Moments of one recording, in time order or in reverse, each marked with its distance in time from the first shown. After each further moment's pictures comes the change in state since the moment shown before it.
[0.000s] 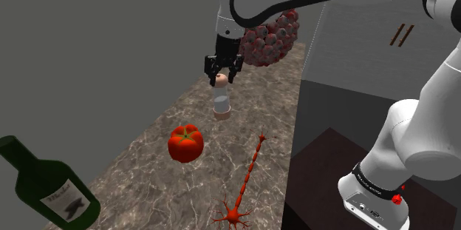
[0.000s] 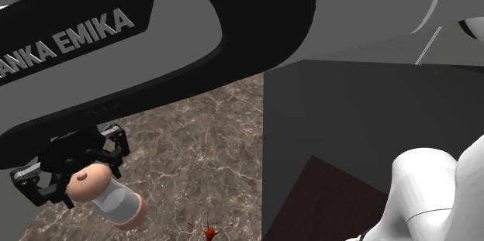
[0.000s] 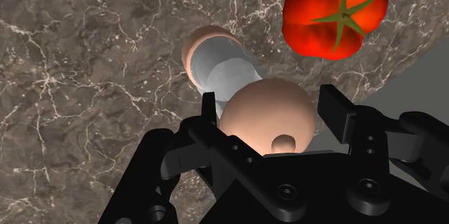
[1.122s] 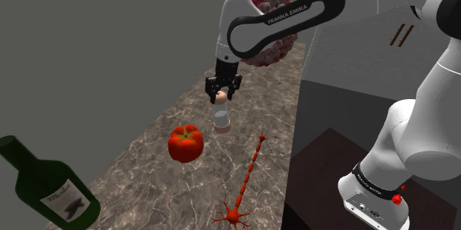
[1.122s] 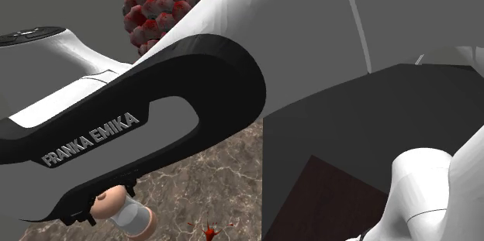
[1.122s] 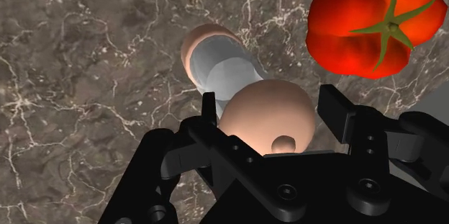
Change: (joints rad) arm 0.003 0.055 0.004 -0.132 0.016 0.186 -0.027
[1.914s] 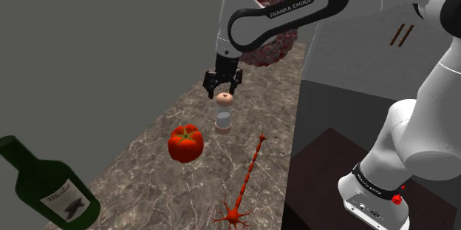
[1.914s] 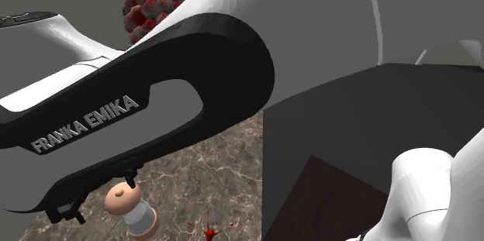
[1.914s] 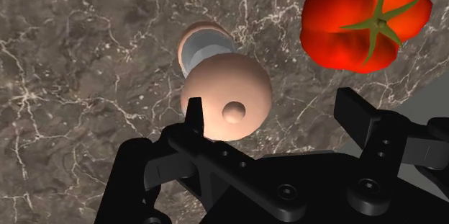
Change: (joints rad) arm -0.001 -0.015 -0.001 0.026 -0.004 -0.039 0.005
